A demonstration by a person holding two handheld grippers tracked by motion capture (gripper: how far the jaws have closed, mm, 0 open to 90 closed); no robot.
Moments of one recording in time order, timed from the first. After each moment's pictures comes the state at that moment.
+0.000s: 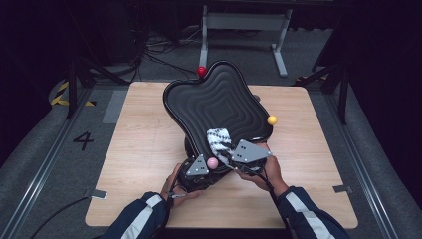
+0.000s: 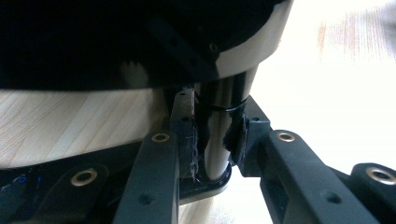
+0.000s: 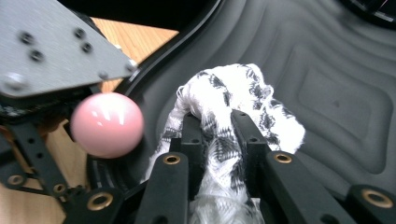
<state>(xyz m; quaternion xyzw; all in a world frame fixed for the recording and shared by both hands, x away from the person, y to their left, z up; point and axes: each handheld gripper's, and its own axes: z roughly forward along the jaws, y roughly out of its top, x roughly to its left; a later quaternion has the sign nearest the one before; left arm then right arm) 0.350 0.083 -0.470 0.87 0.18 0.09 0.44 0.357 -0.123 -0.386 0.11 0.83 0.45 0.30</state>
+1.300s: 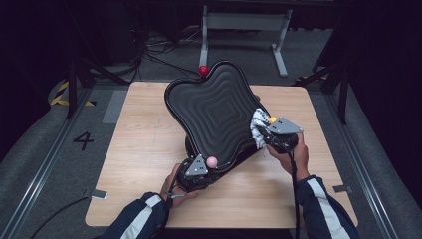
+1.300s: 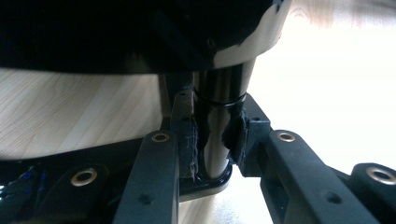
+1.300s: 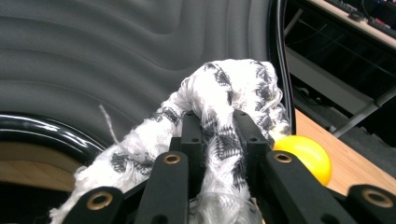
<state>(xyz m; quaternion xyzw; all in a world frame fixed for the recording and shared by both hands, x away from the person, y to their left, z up) 0.349 0.086 -0.470 0.87 0.19 0.10 0.44 0.418 -0.215 -0.396 0.30 0.79 0.39 0.36</state>
